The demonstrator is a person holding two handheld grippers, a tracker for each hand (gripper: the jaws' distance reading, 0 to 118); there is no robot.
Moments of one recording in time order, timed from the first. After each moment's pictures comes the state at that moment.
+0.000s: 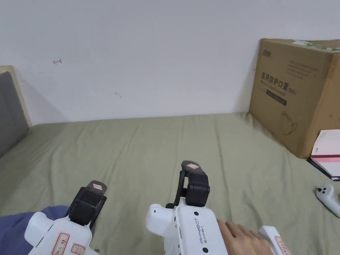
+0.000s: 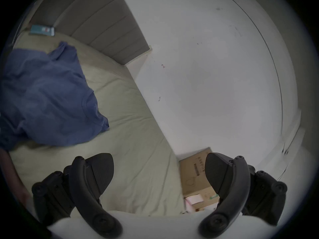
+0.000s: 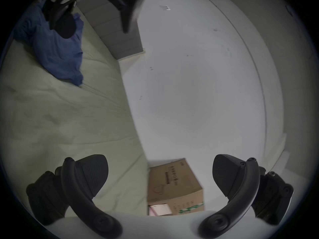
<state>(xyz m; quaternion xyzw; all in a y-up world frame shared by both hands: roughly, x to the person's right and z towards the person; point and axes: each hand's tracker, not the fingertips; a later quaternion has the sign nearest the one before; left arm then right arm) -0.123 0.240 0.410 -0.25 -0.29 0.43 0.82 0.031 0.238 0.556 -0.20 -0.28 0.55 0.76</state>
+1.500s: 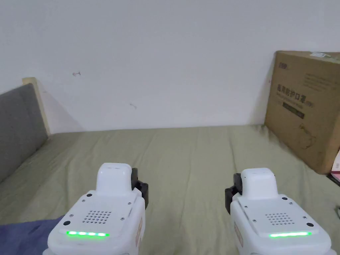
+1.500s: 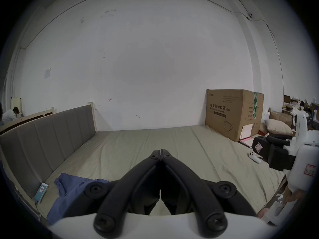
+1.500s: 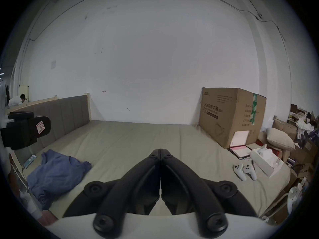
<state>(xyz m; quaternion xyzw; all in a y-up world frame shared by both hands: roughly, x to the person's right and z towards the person) -0.075 0.339 0.457 -0.05 -0.40 -0.04 0.91 0.103 0.320 0.617 -0.09 -0.36 -0.01 0.93</state>
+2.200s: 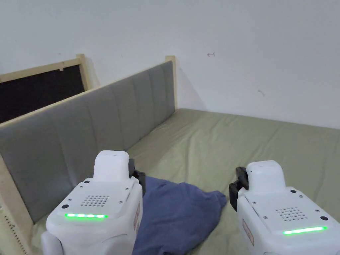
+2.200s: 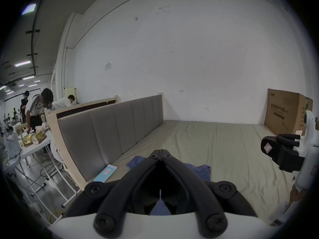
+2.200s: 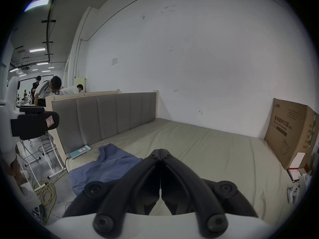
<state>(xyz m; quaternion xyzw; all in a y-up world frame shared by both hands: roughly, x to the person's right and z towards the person) -0.259 0.335 0.400 -0.10 -0.13 -0.04 0.99 -0.024 0.310 0.471 -0.11 -0.08 0.01 0.99</state>
